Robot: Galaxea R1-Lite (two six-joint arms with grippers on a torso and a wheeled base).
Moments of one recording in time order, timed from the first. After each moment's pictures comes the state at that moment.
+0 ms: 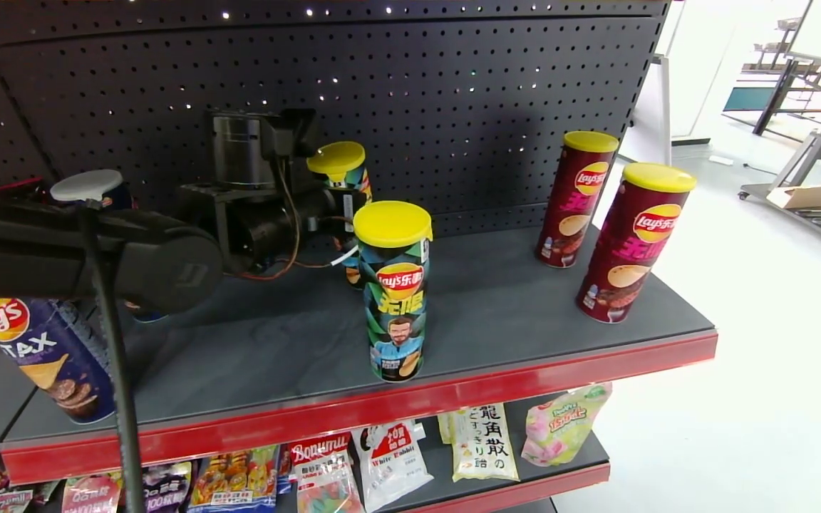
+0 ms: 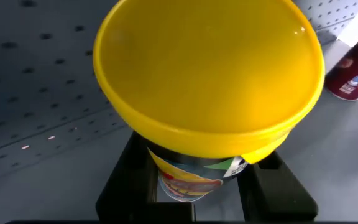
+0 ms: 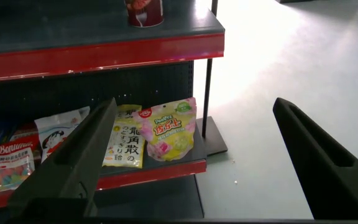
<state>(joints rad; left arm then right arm) -0.49 1.92 -1.27 -0.47 0.13 -0.08 0.00 0.00 0.00 0.00 0.00 0.00</state>
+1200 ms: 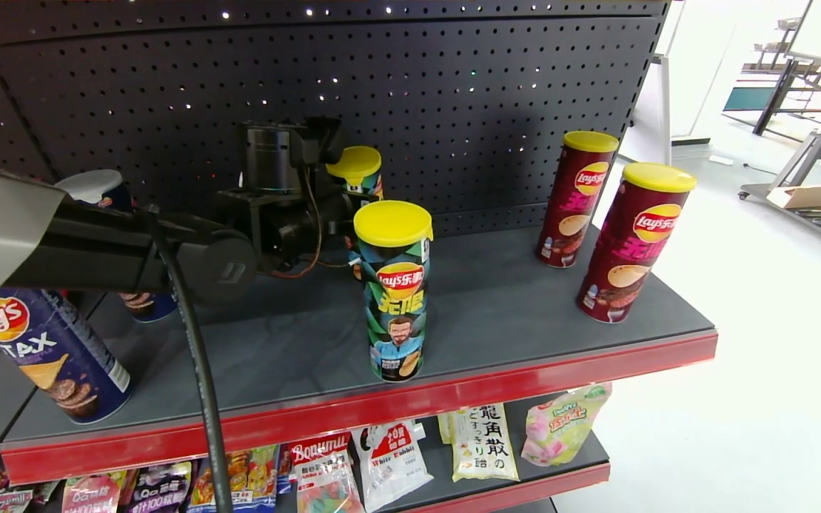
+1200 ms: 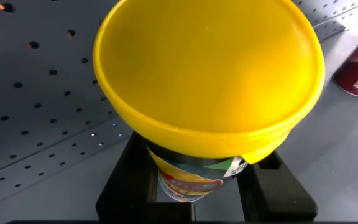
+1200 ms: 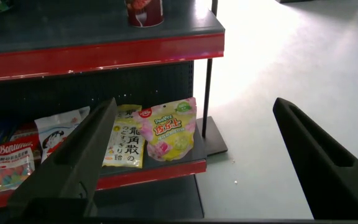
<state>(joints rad) -0.49 2.00 -1.34 -0.49 0.13 0.00 0.00 0.00 0.00 0.00 0.00 0.00</state>
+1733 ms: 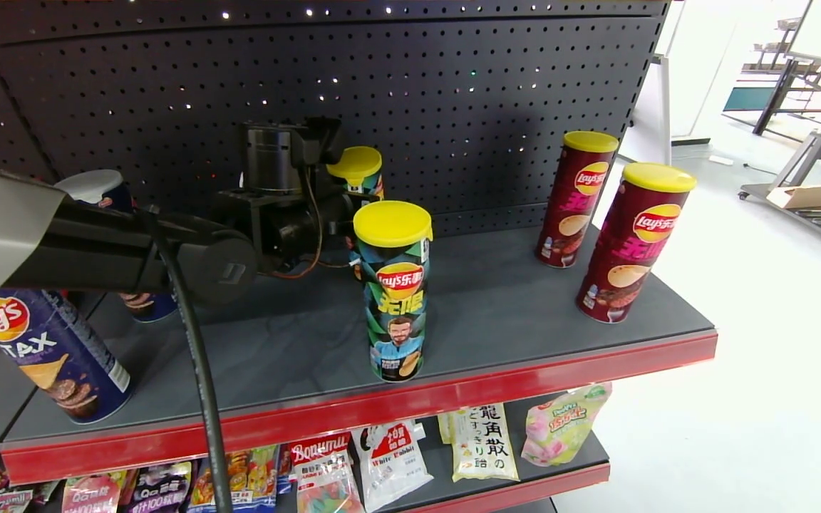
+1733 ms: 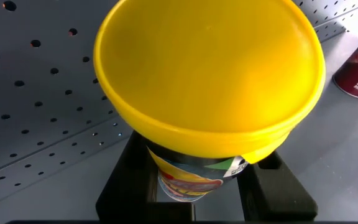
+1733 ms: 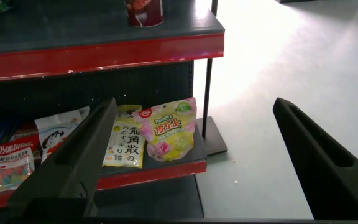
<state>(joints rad) -0.49 2.00 -1.33 -0.49 0.13 -0.01 0.00 0.00 0.00 0.00 0.00 0.00</state>
